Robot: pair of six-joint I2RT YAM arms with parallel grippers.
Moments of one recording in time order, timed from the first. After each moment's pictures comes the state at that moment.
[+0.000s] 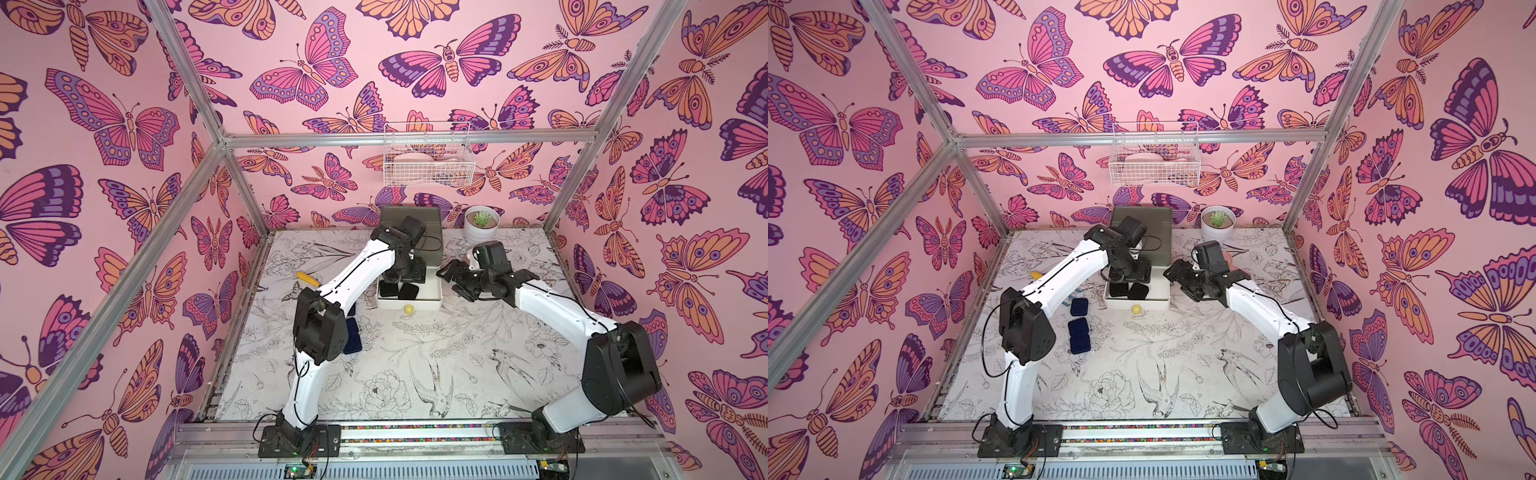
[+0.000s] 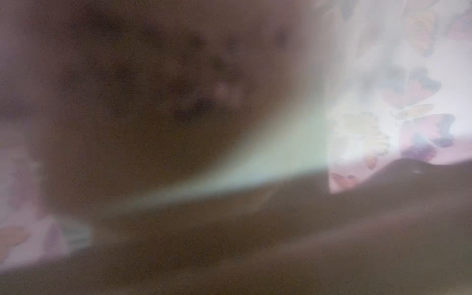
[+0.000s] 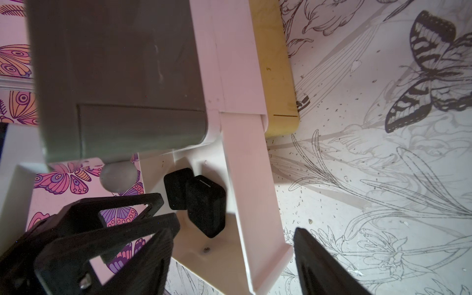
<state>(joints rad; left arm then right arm) -0.62 2.14 2.11 -1.19 0.08 -0.47 0.45 1.56 1.13 -0.34 -0.33 0.91</state>
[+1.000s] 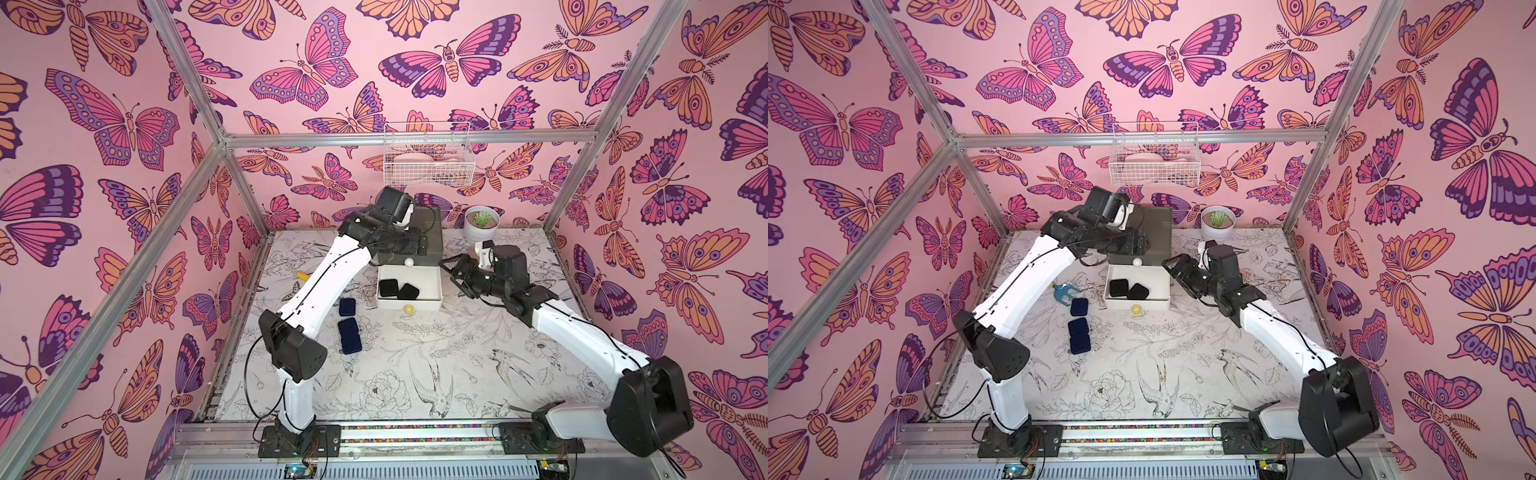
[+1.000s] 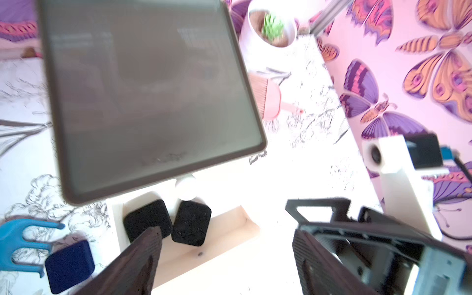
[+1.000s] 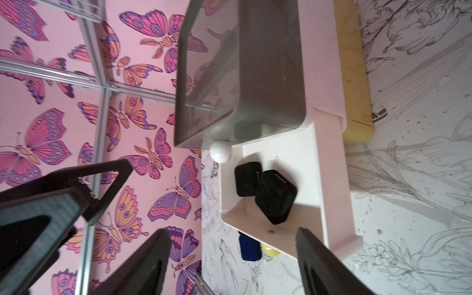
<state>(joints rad) -0.58 1.88 2.15 -1.05 0.09 -0.39 0.47 1.31 0.96 -0.08 -0.41 1.05</state>
